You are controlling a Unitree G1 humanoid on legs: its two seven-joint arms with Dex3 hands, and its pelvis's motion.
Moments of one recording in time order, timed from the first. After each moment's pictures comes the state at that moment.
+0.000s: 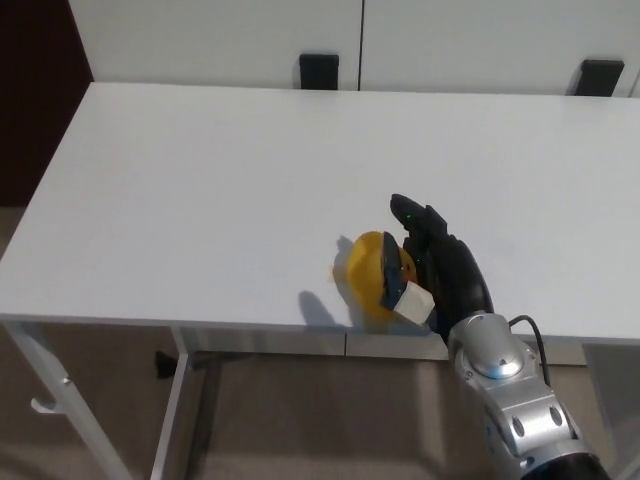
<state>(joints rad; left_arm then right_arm) -0.05 0.52 -0.14 1.31 0.27 -0.12 0.09 -0.52 0.04 0.10 0.56 -0.05 0.11 -0.07</state>
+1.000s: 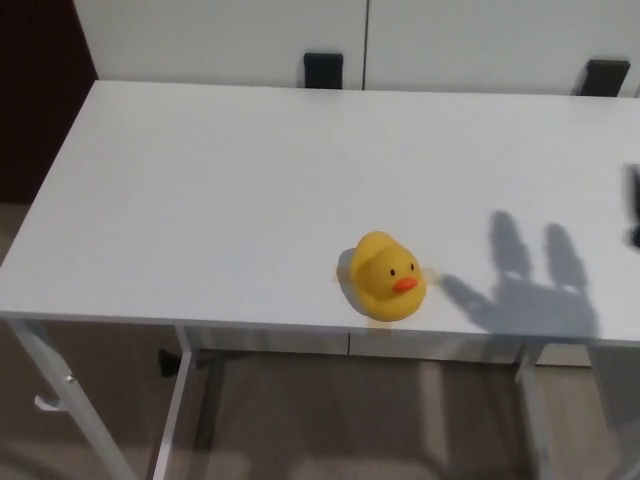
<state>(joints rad) -0.05 0.52 -0.14 1.31 0.27 -0.12 0.09 -0.38 -0.46 -0.17 0.25 -0.11 0.10 -0.05</state>
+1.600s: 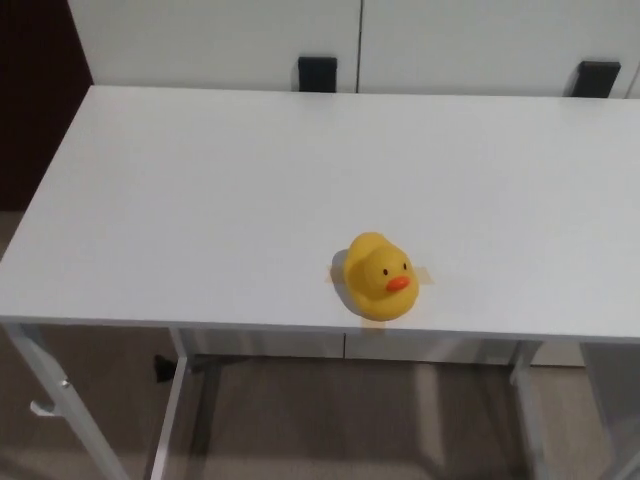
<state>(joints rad) -0.05 0.53 -0.14 1.31 0.27 -0.12 0.09 0.18 -0.69 -0.58 0.37 0.01 -0.07 0.11</state>
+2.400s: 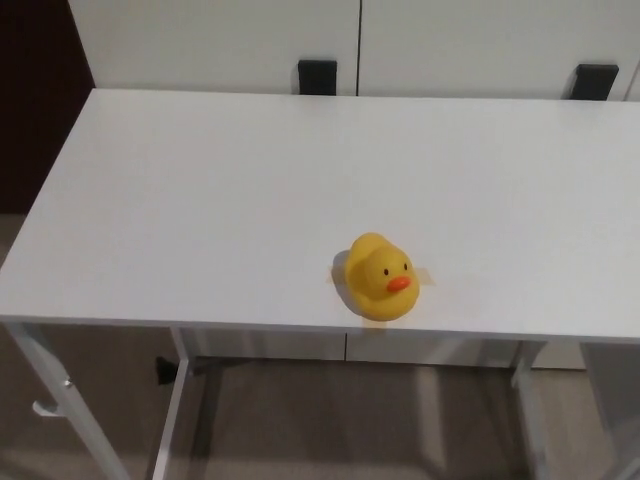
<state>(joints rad) -0.04 0.55 -0.11 1.31 0.27 -0.12 0.09 0.33 -0.72 -0.59 1.04 0.06 -0.28 0.21</state>
